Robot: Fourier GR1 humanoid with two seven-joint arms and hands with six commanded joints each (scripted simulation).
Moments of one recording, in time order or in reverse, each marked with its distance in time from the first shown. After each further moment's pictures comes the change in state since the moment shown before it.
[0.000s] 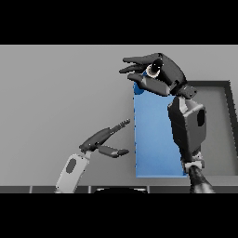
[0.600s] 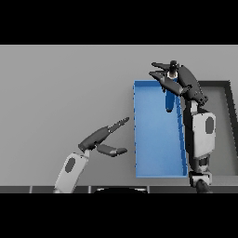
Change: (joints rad) left arm -0.012 0.012 0.012 0.000 -0.006 0.008 -0.027; right arm 0.259 -0.054 -0.069 0.100 0.229 0.008 0.096
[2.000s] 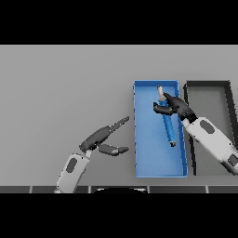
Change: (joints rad) left arm 0.002 -0.010 -0.009 0.007 -0.033 0.034 -0.017; right arm -0.048 -0.603 0.997 0.212 -0.508 -0.466 0.000
